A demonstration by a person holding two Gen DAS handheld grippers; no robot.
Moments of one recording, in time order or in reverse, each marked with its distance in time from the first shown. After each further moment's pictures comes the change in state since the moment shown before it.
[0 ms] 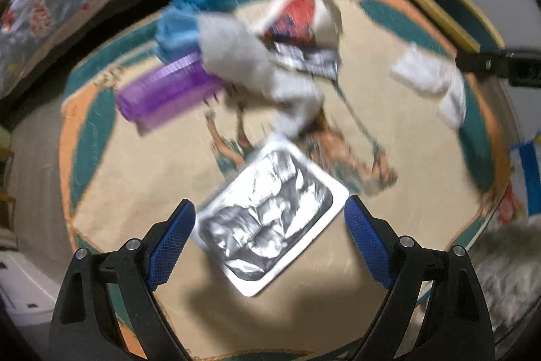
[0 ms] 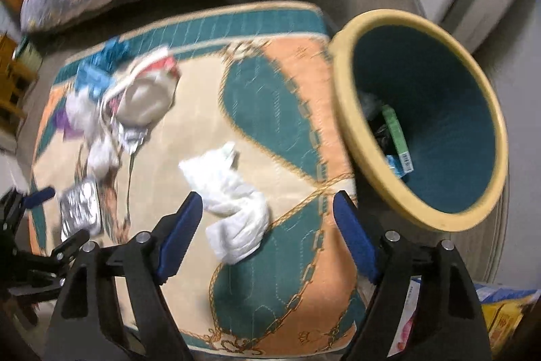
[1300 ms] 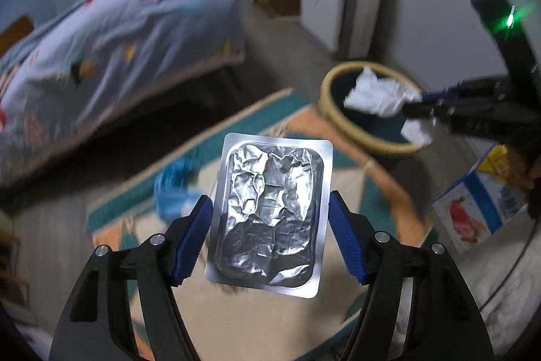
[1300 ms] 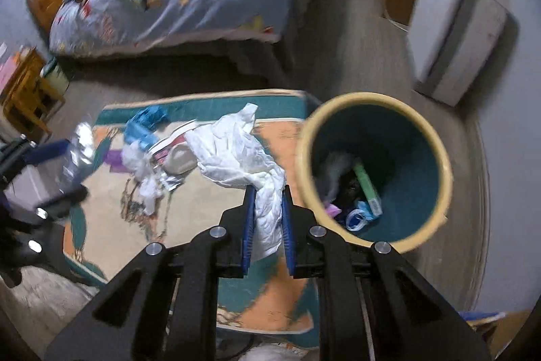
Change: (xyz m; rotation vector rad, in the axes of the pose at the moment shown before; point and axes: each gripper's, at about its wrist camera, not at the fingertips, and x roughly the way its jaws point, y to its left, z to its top) left arm -0.158 -0.055 0.086 0.189 -0.345 -0.077; right arm -0.125 -0.051 0.003 0.029 -0.238 0.059
